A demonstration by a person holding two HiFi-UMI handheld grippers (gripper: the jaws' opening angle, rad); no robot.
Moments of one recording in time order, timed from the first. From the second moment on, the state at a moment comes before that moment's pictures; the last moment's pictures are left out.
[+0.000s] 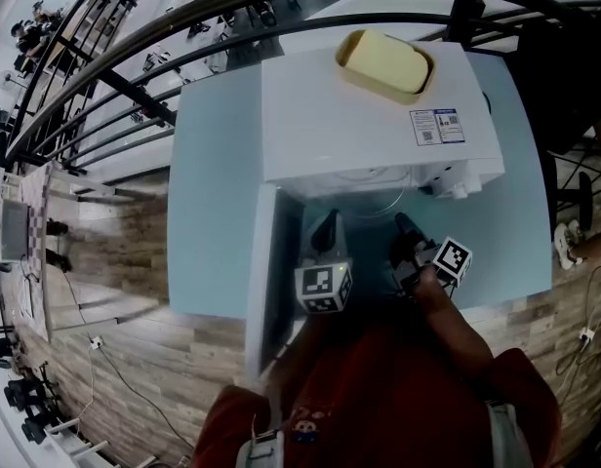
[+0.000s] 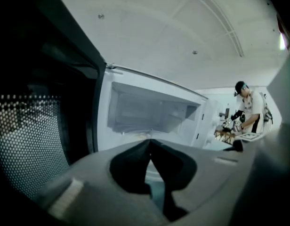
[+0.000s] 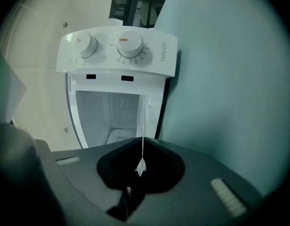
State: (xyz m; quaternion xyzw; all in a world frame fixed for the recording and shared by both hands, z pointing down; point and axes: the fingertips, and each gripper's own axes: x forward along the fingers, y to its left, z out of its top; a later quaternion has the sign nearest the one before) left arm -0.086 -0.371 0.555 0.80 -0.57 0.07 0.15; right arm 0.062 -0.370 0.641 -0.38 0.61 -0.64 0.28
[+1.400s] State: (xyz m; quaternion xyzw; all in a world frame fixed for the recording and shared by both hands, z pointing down) left arm -0.053 -0.405 0.639 0.70 -0.44 -0.25 0.51; right arm 0.066 -0.340 0.635 -0.32 0.60 -0.67 0.29
